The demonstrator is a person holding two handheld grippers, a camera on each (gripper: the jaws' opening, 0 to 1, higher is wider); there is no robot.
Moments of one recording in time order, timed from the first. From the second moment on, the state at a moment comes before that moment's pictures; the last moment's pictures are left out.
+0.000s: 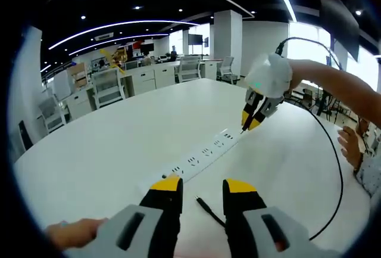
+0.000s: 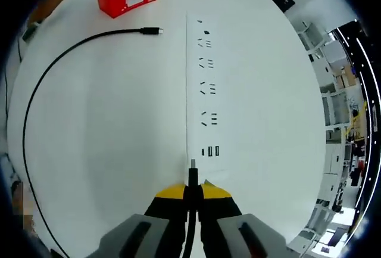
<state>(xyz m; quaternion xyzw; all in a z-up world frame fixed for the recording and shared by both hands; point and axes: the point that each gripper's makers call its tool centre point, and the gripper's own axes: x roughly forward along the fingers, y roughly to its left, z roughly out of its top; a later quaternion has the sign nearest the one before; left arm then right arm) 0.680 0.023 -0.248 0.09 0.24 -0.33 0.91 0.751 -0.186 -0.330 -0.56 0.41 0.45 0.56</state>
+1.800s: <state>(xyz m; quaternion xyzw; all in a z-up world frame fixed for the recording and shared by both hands) 0.679 0.023 -0.247 0.09 0.24 -0.33 0.91 0.775 -0.173 -0.336 -0.61 0.42 0.43 0.51</state>
